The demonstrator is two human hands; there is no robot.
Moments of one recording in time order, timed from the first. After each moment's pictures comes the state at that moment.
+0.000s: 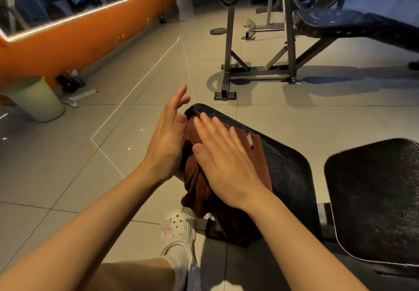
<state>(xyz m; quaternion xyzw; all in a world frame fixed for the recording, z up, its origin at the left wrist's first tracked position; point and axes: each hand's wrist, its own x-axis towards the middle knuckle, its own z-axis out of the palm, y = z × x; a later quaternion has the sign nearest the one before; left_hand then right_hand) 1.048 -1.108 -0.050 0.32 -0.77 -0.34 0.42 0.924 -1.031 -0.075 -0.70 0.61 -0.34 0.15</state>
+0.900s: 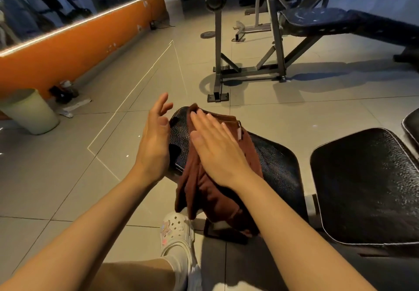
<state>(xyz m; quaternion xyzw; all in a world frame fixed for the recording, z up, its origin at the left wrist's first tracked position) 1.048 -1.104 -0.053 0.33 -0.76 -0.34 0.44 0.908 -1.046 -0.075 -0.67 0.63 -0.35 0.16</state>
